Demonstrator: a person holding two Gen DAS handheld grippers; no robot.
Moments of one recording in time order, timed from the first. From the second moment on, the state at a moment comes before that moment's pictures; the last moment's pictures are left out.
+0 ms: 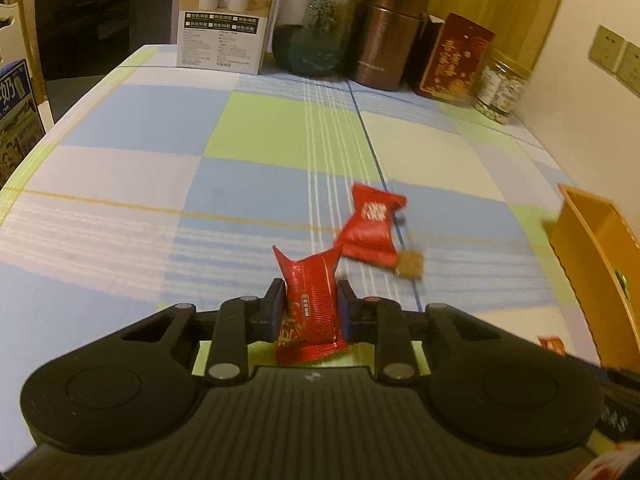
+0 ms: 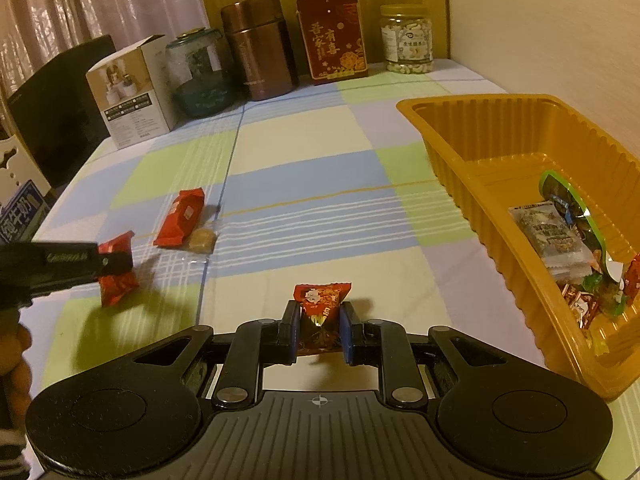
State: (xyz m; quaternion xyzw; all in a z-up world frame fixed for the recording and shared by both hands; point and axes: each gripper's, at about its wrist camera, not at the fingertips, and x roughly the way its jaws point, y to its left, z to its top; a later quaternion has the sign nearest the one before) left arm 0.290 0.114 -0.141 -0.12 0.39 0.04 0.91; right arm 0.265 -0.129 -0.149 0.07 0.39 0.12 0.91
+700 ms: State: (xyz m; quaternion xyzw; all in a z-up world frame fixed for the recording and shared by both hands) left arm 0.176 0.067 -0.087 -0.09 0.40 0.00 0.91; right arm 0.199 -0.159 -0.093 0.09 0.36 0.13 0.92
